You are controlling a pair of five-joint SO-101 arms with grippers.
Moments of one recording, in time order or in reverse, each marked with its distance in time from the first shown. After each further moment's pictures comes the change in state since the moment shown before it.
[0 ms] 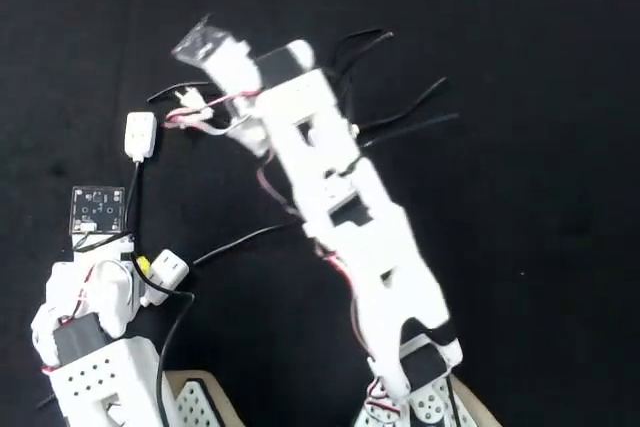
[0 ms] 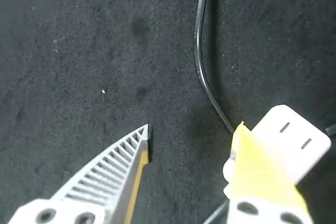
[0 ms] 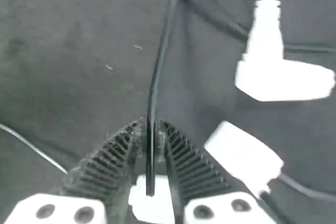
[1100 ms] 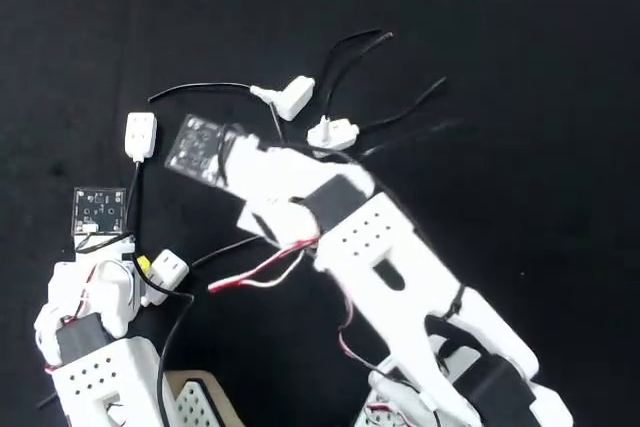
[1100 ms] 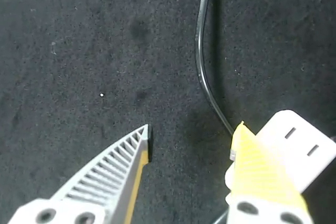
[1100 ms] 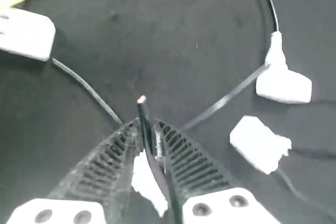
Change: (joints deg) left arm 0.0 0.0 1.9 -2.5 0.0; right arm -10.6 -74.7 95.8 -42.0 6.9
